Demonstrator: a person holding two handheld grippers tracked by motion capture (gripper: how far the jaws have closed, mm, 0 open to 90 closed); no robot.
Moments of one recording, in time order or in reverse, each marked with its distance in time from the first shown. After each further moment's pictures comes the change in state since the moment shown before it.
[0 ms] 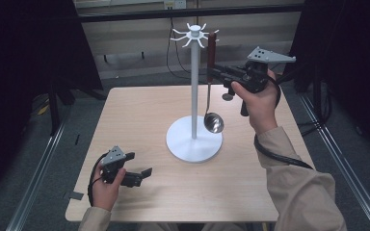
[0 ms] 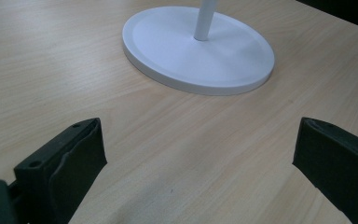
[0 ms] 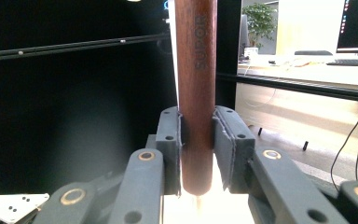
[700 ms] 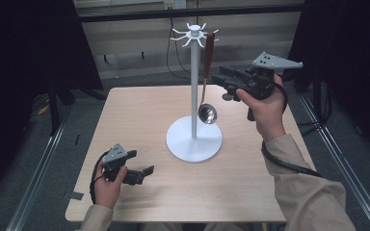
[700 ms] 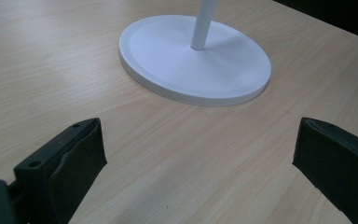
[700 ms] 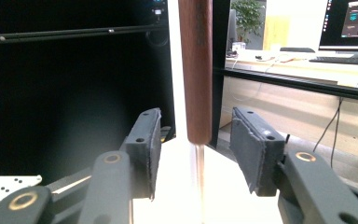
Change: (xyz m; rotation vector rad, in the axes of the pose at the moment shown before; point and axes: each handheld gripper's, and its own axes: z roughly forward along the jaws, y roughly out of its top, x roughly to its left) left arm -0.001 0.006 0.005 -0.013 -0.006 -0.001; right arm 0.006 -0.006 -0.019 0.035 -0.057 -0.036
